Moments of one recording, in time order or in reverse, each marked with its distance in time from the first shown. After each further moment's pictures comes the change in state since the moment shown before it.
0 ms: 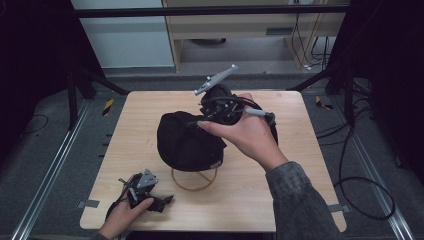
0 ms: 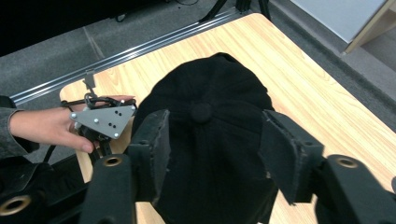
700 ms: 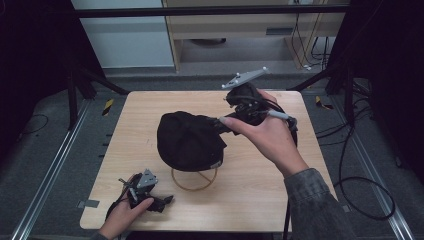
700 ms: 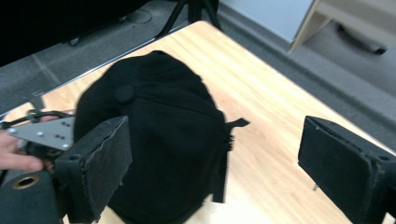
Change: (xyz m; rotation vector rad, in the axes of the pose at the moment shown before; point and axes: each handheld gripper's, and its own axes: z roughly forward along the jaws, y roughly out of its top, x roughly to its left) left arm 0.000 0.000 0.000 0.001 0.001 0.001; right arm -0.024 -0.029 -0.024 -0.073 -0.175 0.105
